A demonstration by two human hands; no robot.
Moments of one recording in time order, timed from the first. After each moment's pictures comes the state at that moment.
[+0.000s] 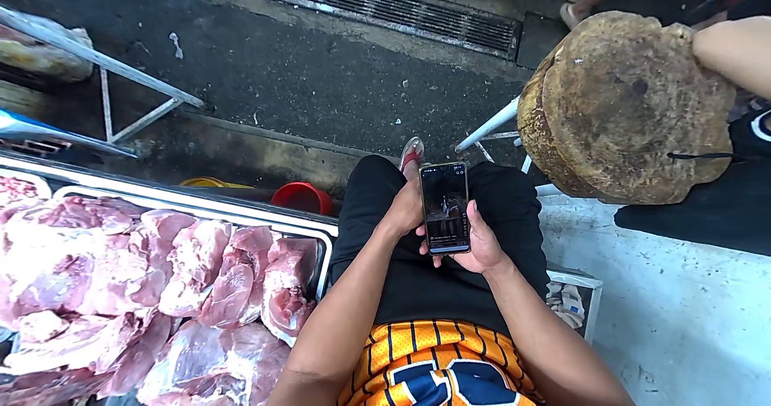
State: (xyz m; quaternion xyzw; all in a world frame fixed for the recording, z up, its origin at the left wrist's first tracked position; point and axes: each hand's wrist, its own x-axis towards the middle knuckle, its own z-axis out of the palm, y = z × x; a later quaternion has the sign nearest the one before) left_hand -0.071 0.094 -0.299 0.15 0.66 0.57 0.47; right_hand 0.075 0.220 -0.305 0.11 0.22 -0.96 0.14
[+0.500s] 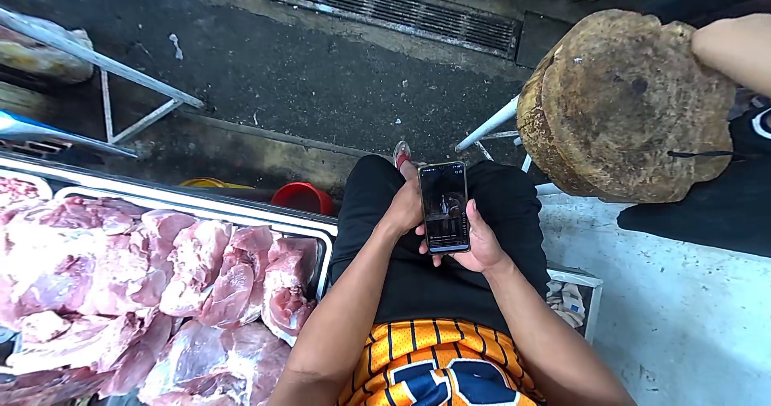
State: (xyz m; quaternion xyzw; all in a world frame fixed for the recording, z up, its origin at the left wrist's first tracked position) left_hand -0.070 0.093 -0.302 0.17 0.67 0.57 0.45; right_hand 0.077 0.219 -0.305 0.11 0.22 -0.96 0.13
